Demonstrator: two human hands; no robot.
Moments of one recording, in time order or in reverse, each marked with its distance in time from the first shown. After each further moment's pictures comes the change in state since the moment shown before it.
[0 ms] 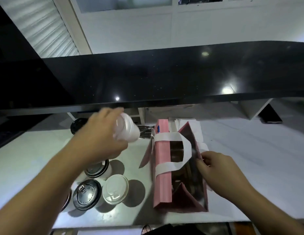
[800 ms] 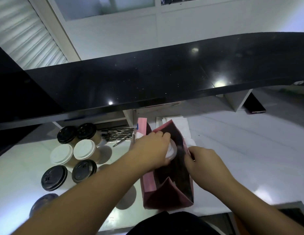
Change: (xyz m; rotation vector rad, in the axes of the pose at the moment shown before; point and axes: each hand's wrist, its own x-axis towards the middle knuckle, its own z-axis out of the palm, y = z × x) left_hand 0.040 0.129 0.110 0.310 -0.249 0.404; right_hand 0.003 0.021 -0.001 -0.020 0.041 0.005
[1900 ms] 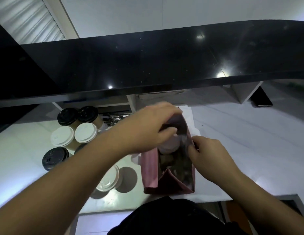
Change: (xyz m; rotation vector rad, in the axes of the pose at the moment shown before) left_hand -0.049 -0.024 -0.061 -0.337 0.188 0.149; right_hand 0.001 -0.006 0.005 -0.032 -0.029 -0.063
